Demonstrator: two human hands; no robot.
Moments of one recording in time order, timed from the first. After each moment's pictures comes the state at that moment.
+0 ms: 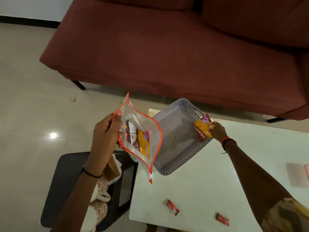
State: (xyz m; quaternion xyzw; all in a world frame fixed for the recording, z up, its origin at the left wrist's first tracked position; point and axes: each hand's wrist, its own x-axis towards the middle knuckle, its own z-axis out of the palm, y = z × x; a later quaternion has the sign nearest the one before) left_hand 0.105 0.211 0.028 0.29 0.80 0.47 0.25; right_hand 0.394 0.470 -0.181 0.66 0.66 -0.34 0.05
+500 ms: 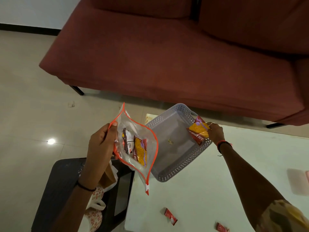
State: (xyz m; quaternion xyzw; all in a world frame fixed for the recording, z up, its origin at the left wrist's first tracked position) left_hand 0.119 0.204 0.021 0.26 0.80 0.48 0.26; right_hand 0.391 0.481 -0.188 0.63 0.72 -0.30 0.00
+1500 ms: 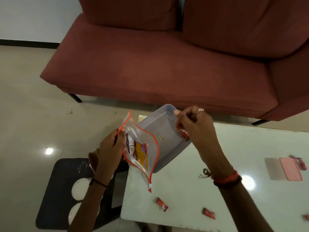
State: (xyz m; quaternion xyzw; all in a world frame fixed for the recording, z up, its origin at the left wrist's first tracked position) left_hand 0.186 0.195 0.046 0.29 0.81 0.45 0.25; right_hand 0.357 0.326 0.113 0.50 0.62 -0.55 -0.26
